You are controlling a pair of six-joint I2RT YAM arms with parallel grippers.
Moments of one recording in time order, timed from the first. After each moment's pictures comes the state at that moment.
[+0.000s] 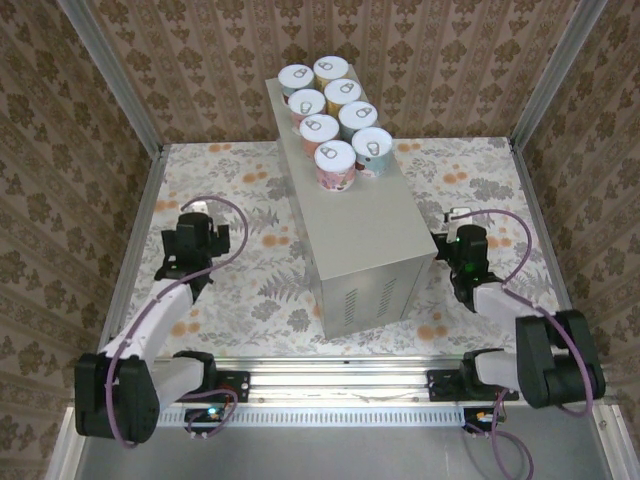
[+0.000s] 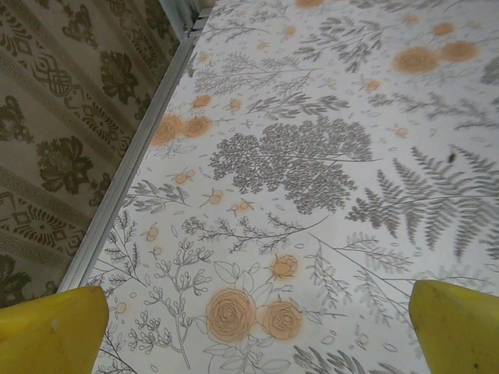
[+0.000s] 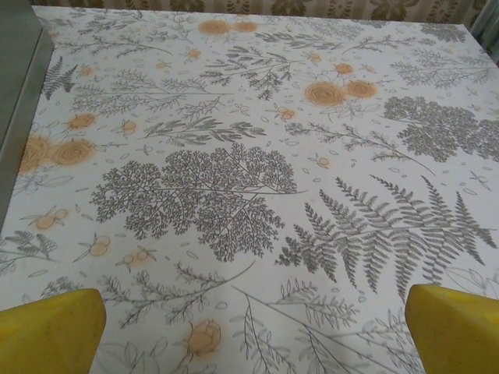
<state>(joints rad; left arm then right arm) -0.18 1.09 0.59 -0.10 -0.42 -0.01 0.06 1.27 0.39 0.44 0.13 0.00</state>
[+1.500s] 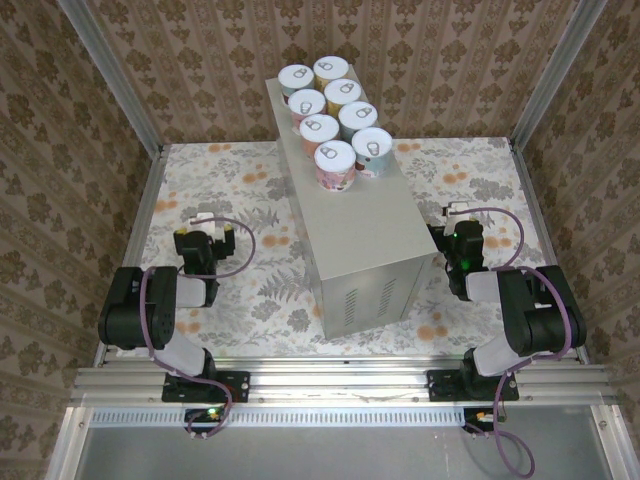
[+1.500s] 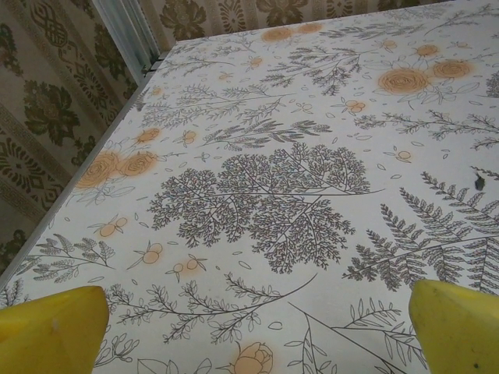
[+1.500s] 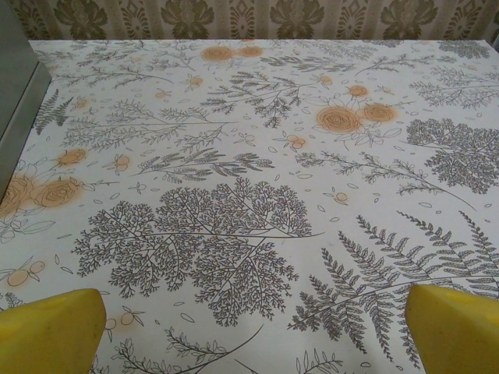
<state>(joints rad) -0.07 1.57 0.36 0.87 -0.21 0.11 0.03 1.53 0.41 0.75 0.07 0.01</state>
